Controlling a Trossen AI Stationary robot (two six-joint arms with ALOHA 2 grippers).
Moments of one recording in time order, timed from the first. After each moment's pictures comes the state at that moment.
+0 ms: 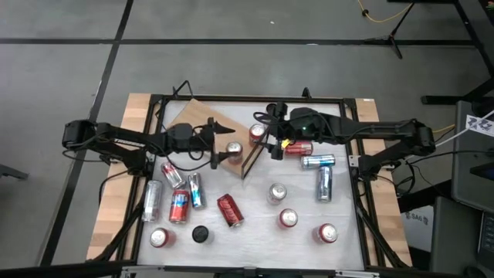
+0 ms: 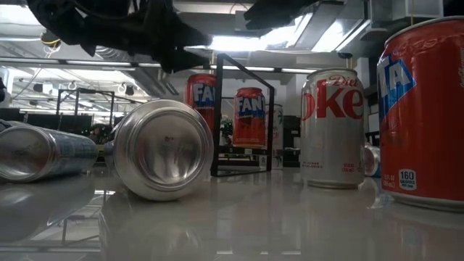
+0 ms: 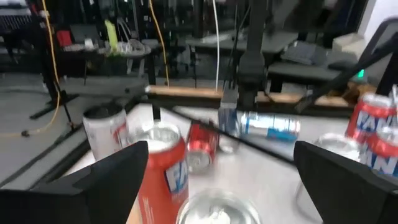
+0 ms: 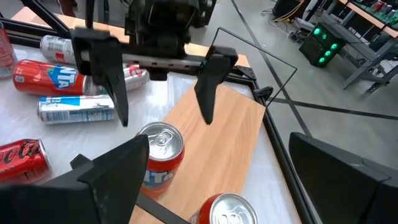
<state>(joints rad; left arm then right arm) 0.15 1.22 0.50 0.65 -0.04 -0.02 -0.07 1.40 1.21 -0.20 0.12 -0.27</state>
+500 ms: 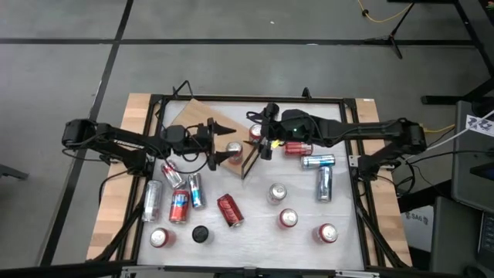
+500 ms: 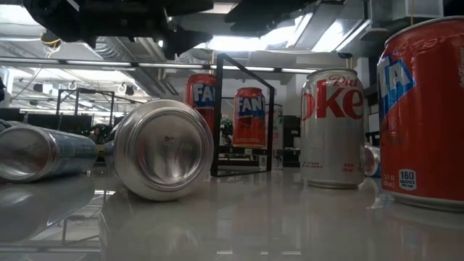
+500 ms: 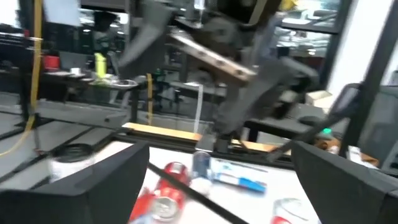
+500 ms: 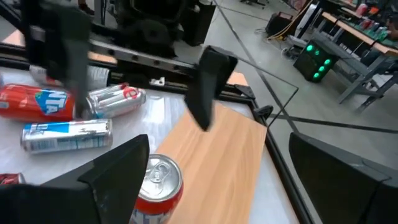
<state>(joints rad) 0.07 1.22 0.50 0.82 -0.06 -0.13 -0.07 1.50 1.21 -0.02 0.12 -0.27</state>
